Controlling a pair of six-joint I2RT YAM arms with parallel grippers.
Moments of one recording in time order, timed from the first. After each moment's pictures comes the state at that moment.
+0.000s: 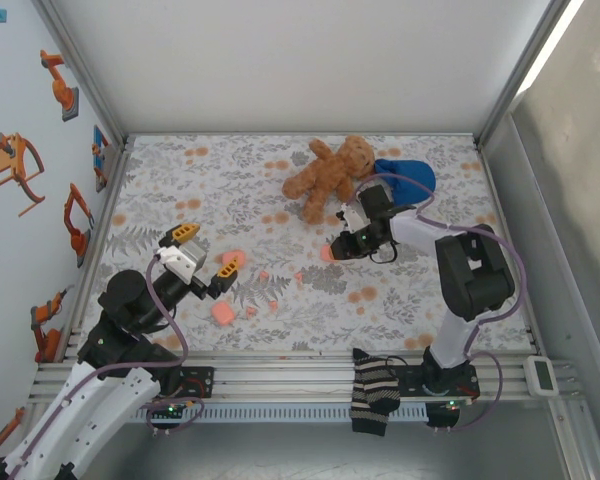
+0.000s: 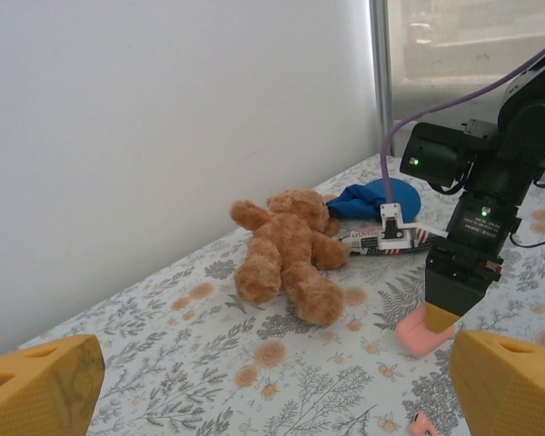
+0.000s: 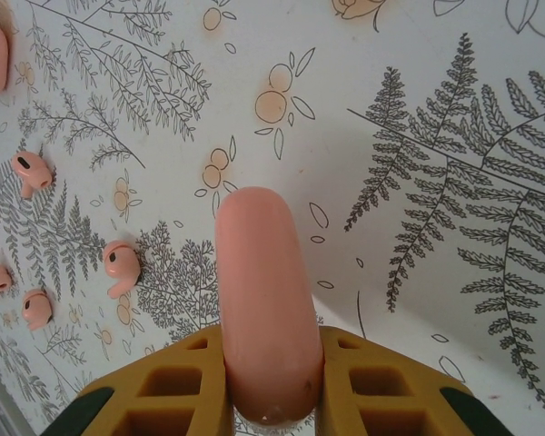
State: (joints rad) left arm -0.61 0.34 0.53 -0.23 0.09 0.23; right arm 0.39 1.79 1.06 -0.50 -0.58 0.09
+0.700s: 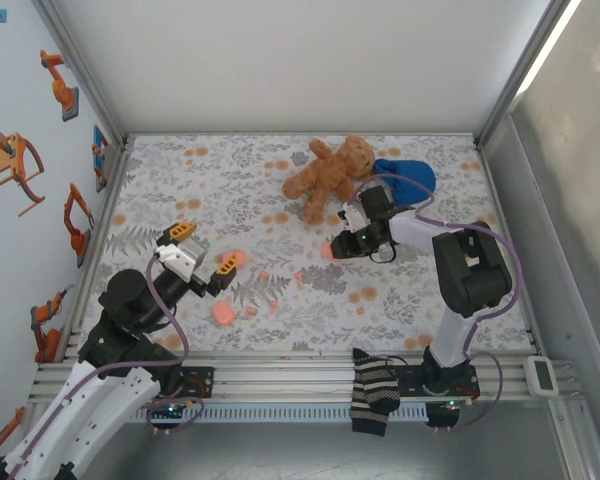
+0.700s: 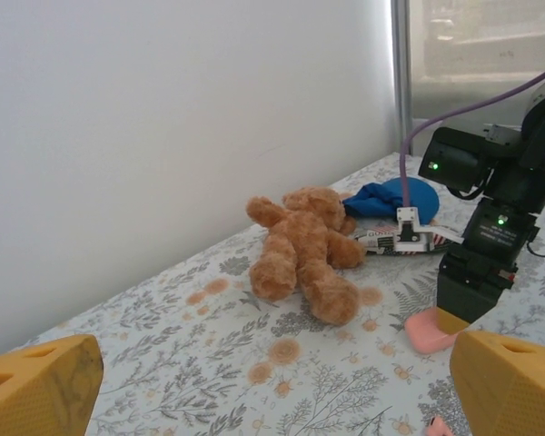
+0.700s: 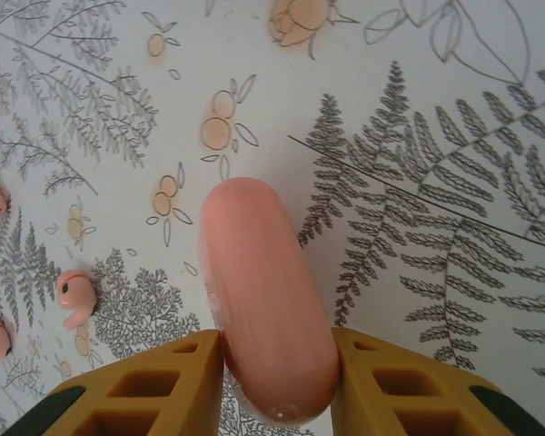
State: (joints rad) left arm -0.61 0.35 0.53 -0.22 0.04 0.22; right arm 0.38 1.81 1.05 -0.45 -0.53 0.11
